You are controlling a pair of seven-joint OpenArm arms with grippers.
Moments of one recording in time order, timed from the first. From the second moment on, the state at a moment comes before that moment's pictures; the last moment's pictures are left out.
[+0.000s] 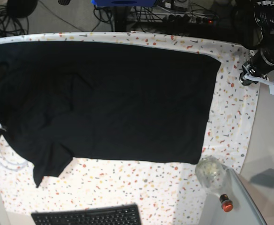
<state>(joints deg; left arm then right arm) 19.3 -19.4 -31.9 85.7 -45.2 -8.2 48.3 30.9 28.1 26.1 9.2 -8.0 21.9 2.4</state>
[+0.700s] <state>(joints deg) 19.3 -19.5 -32.0 85.6 -45.2 -8.2 48.3 26.2 26.8 26.5 9.7 -8.3 19.0 2.7</state>
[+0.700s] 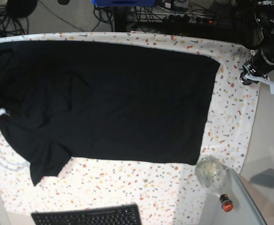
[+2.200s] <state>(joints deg) 19.3 -19.4 -31.7 85.6 -45.2 -8.2 48.3 7.5 3.5 32.8 79.5 -8.0 23.1 -33.7</state>
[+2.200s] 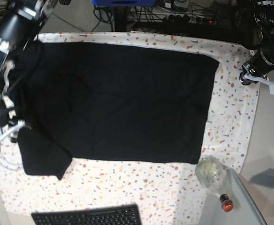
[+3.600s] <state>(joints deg) 20.1 -19.5 -32.0 81.8 -45.2 -8.2 48.3 25.9 15.7 24.0 38.3 -8.1 19.0 -39.3</state>
